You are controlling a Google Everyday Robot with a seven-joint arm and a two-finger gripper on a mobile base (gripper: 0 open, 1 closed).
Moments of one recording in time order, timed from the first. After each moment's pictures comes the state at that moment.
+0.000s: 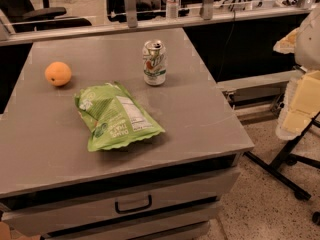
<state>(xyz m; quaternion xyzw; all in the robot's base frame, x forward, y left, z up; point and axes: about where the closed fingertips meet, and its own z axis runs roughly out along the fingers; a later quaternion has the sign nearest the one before) 0.438 -0.217 0.976 -0.60 0.78 -0.03 0.16</state>
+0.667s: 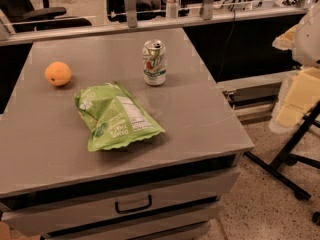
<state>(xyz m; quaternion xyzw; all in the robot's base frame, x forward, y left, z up) 0.451 -0.216 0.976 -0.59 0.78 -0.03 0.18</state>
